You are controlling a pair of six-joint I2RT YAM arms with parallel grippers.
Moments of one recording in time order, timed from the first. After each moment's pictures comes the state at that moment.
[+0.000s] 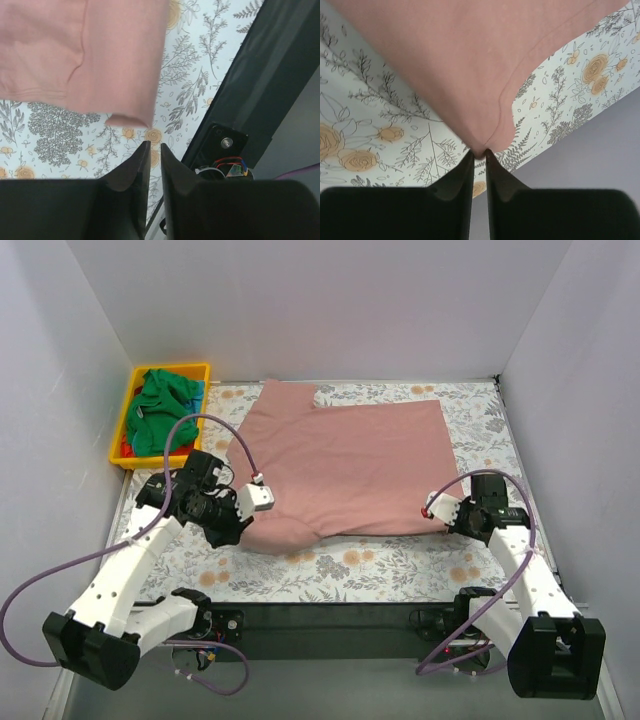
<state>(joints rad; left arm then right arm) -0.33 1.06 1.07 -1.27 0.40 0.73 0.01 0.98 0.61 -0.73 0.04 -1.24</state>
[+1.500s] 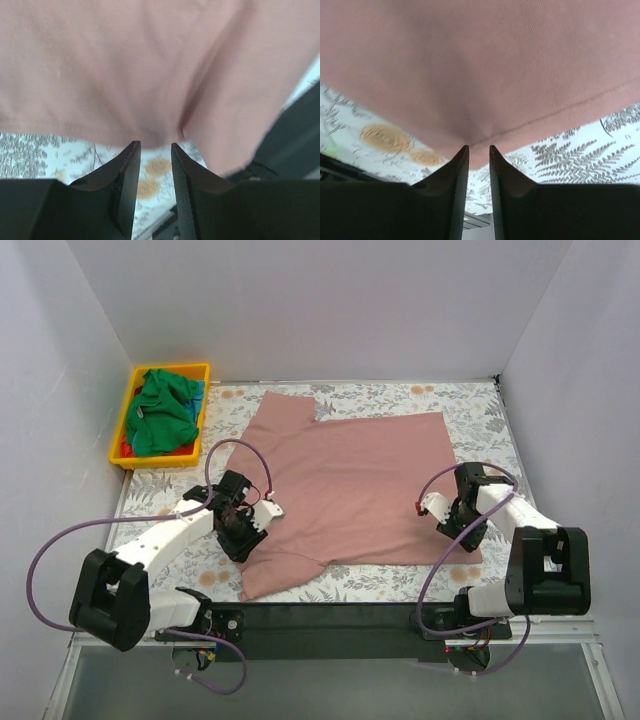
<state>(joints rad) -0.42 1.28 0.72 -0.86 0.22 0.52 0.03 1.40 0.73 -0.86 0.02 -1.00</state>
